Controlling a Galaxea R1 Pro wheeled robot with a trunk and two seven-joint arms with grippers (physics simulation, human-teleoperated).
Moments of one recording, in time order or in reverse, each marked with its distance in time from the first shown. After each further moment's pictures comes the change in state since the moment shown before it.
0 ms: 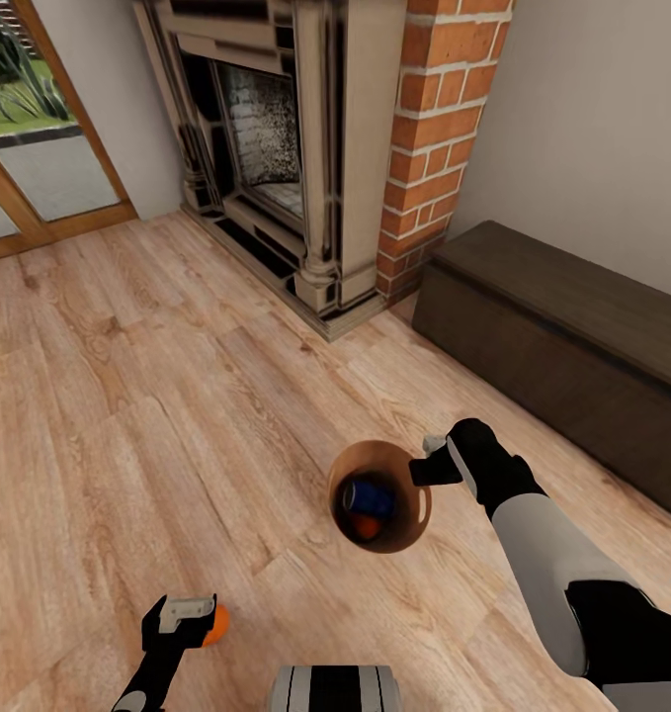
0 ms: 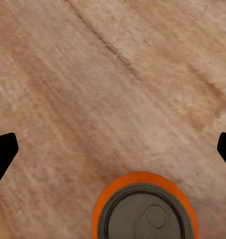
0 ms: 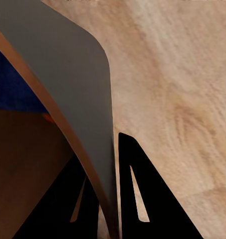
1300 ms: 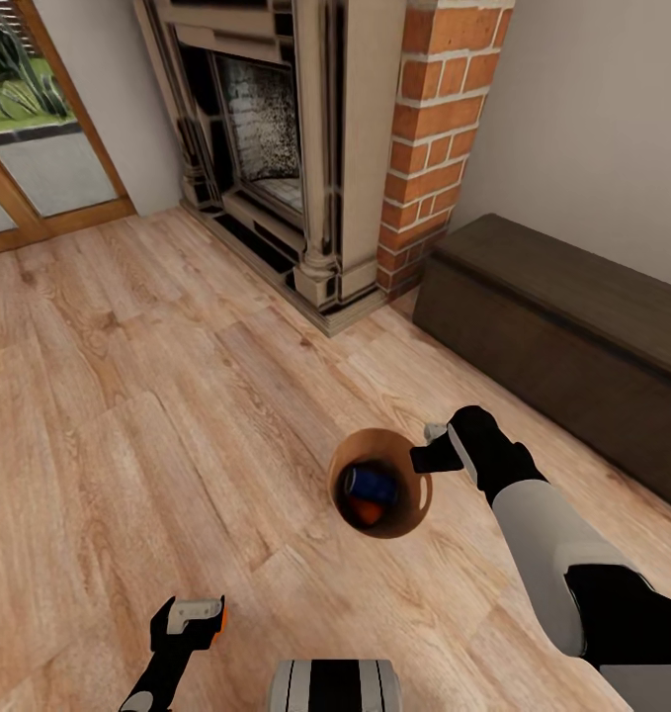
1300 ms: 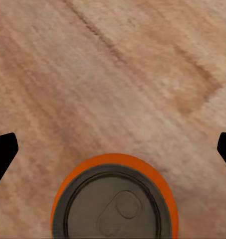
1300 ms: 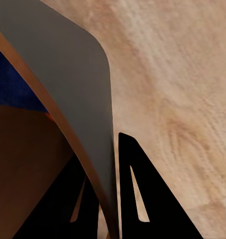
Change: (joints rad) left arm 0.001 -0.018 -0.001 0.002 -0.002 0.009 -0.019; right arm -0.047 -0.003 0.000 0.014 0.003 0.000 -0.007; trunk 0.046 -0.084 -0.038
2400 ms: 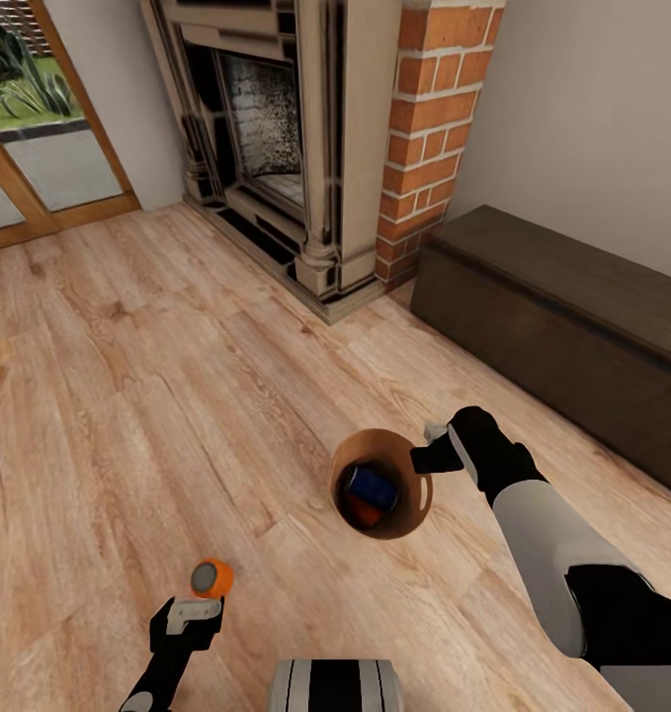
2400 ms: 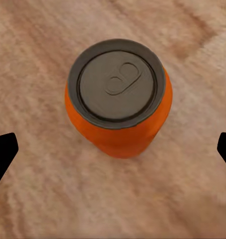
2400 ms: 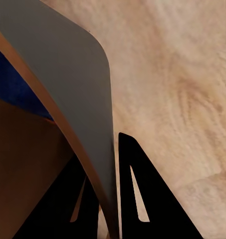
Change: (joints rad) left arm 0.000 0.000 0.001 0.001 0.000 0.002 0.006; right arm 0.002 -0.002 0.002 0.000 -0.002 0.000 0.000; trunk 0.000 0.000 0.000
